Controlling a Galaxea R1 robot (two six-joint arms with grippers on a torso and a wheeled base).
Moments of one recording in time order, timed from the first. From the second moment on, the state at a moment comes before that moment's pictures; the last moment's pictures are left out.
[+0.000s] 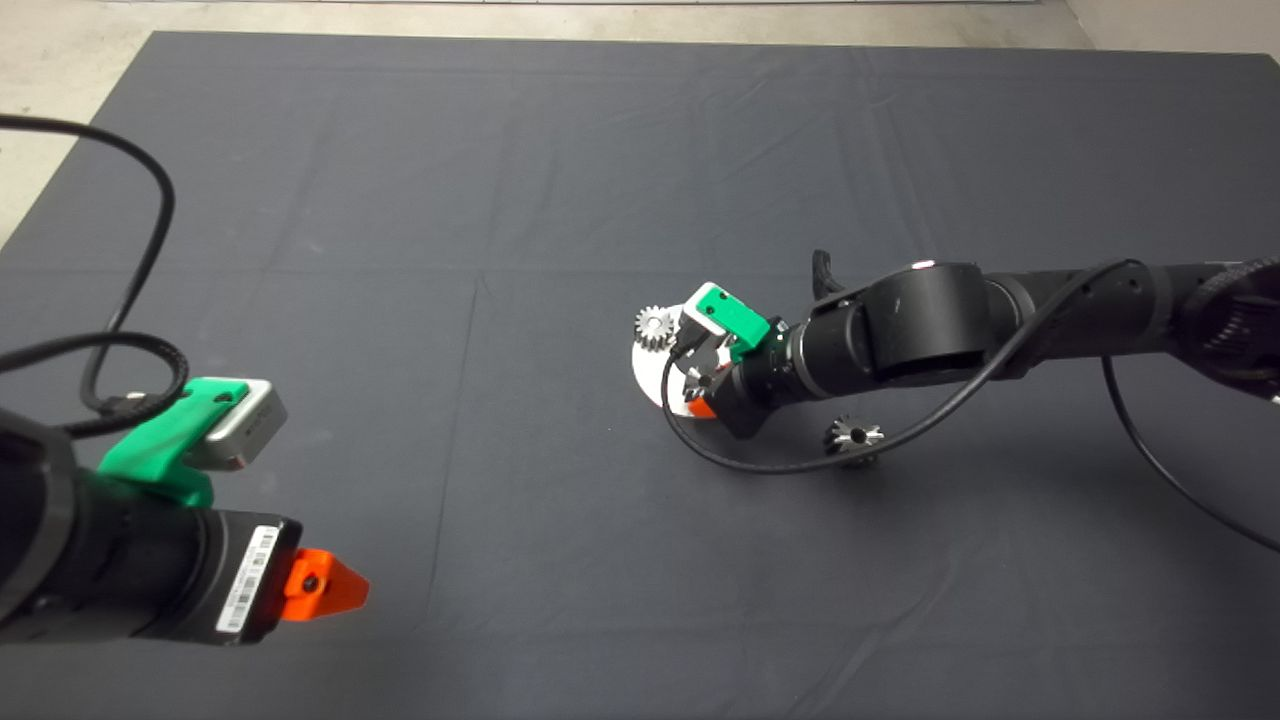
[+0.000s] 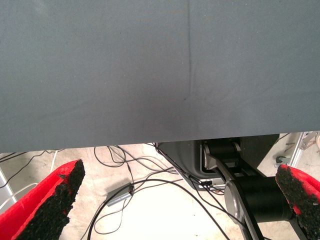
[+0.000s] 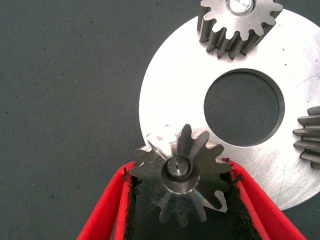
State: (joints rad) left arm -0.71 2.07 -0.29 0.04 1.53 -1.72; right arm 0.21 2.59 -0.96 -0.76 -1.18 0.87
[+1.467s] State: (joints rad) left arm -0.71 2.07 -0.29 0.04 1.53 -1.72; right arm 0.21 2.59 -0.97 -0.76 -1.18 0.87
